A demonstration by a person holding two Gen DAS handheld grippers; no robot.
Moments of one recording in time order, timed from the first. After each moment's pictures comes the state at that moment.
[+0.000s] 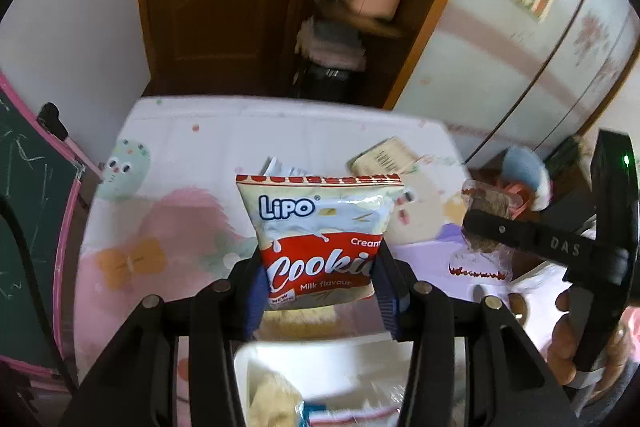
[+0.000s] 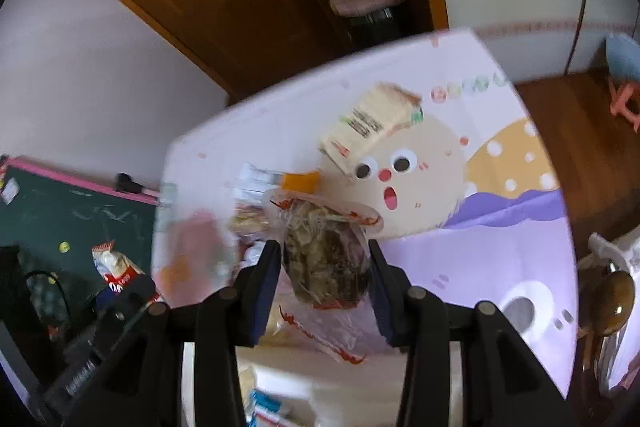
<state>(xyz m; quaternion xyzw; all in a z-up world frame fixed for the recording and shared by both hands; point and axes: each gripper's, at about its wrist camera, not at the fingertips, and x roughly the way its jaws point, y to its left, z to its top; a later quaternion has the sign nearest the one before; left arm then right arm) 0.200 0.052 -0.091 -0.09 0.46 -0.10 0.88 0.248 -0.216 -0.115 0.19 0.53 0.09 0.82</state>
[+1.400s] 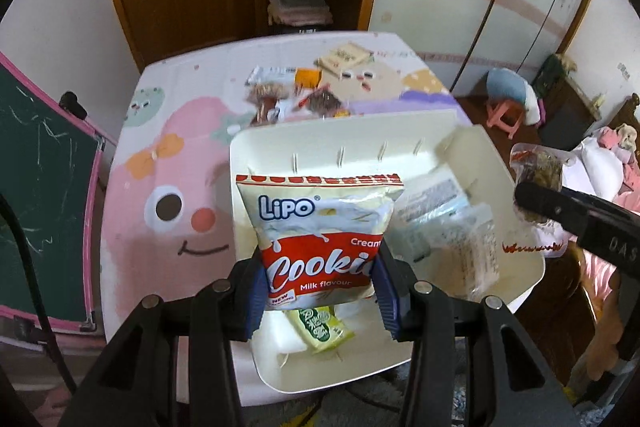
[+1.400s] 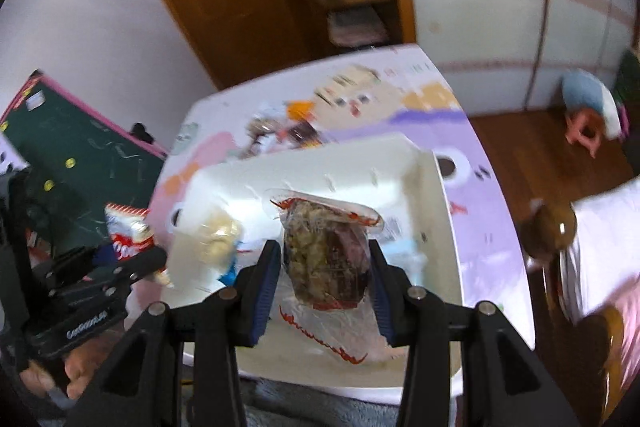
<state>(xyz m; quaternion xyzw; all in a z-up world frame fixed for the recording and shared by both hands) 0.011 0.026 -0.118 0.02 0.50 -0.13 0.86 0.007 -0.208 -0.085 0.12 0.48 0.05 0.87</state>
